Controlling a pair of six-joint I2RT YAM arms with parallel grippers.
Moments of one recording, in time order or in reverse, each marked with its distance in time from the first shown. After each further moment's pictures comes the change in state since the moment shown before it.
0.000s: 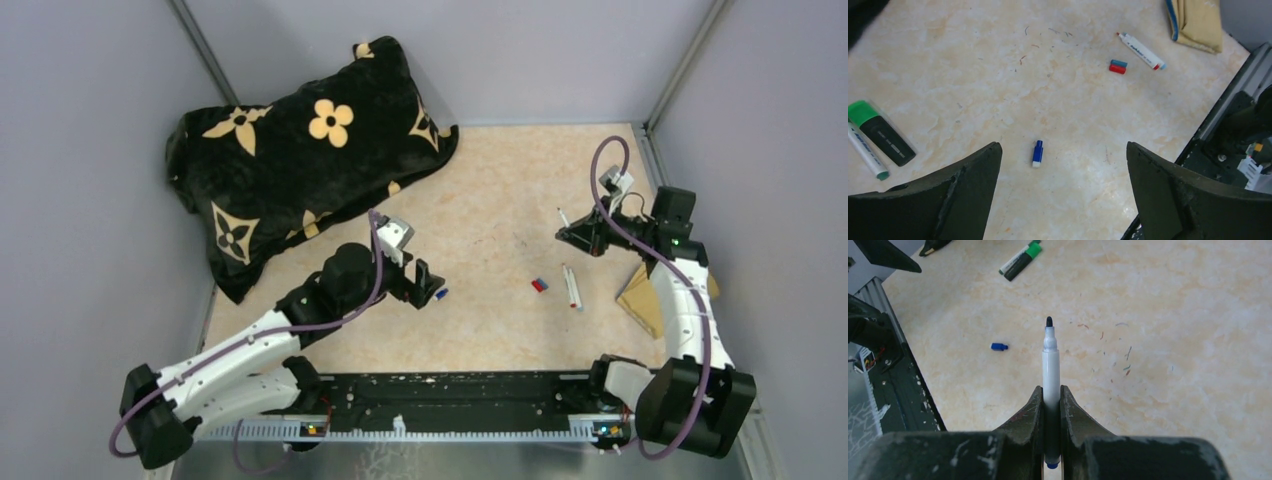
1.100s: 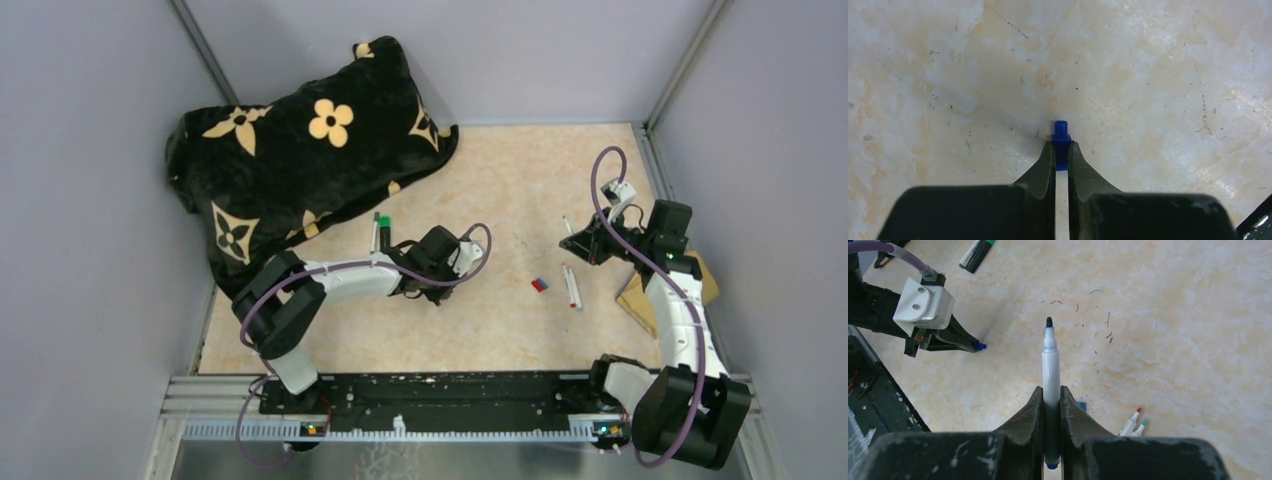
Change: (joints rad) left arm -0.004 0.787 0.285 -0.134 0.114 0.315; right arm -0.011 -0.037 -0.084 0.075 0.167 0.123
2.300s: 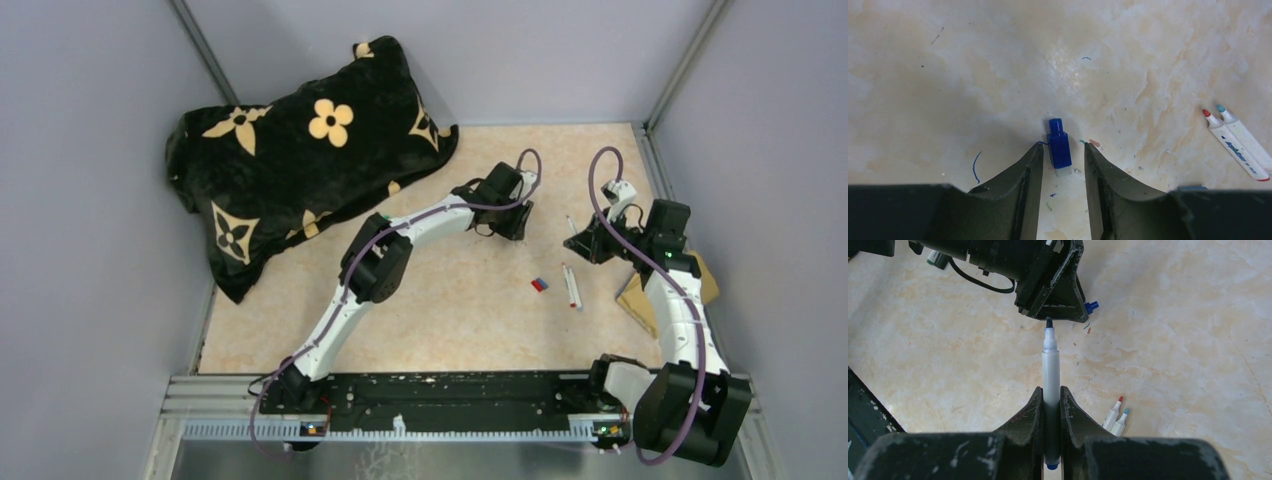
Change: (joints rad) left arm 0.060 0.746 1.076 -0.164 0.116 -0.282; right arm 0.007 0.013 0.000 0.001 0.101 -0.005
